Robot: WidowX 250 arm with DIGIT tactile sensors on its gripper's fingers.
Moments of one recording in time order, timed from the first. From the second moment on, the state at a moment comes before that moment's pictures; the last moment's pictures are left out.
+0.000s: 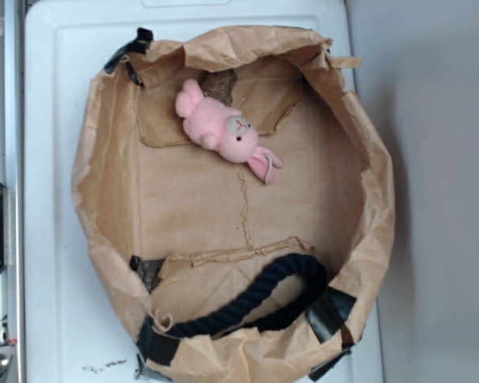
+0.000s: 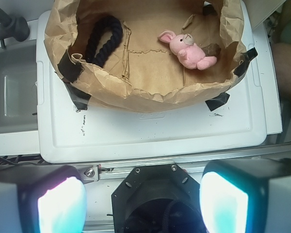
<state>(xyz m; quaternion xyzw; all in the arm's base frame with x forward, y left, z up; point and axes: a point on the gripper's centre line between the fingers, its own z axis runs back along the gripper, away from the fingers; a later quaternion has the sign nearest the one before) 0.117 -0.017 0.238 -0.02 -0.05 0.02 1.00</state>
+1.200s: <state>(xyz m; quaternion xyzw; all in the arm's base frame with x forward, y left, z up) 0.114 -0.012 0.234 -0.03 -0.05 0.01 1.00</state>
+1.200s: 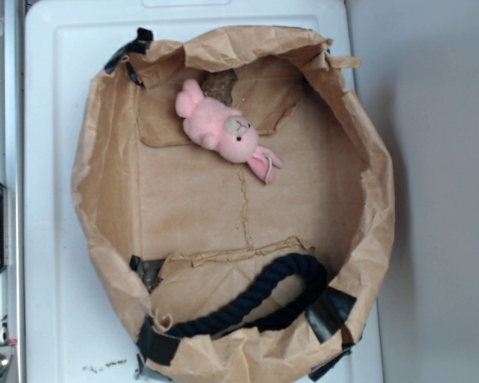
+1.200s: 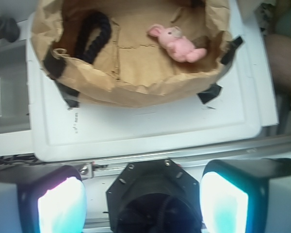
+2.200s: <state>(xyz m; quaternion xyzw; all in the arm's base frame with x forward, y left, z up) 0.115 -0.017 0.227 -0.03 -0.05 0.03 1.00</state>
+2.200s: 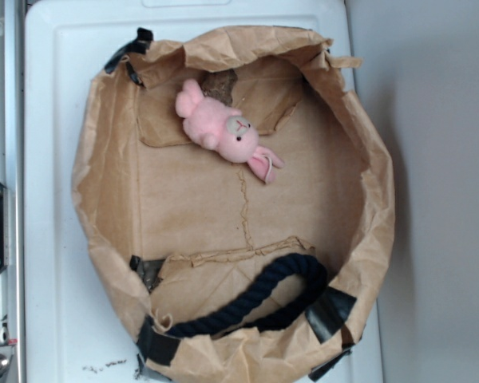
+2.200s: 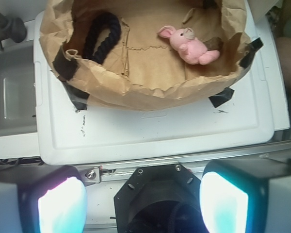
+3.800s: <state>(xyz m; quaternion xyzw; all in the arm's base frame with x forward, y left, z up) 0.246 -0.002 0.166 -0.15 -0.02 -0.19 0.97</state>
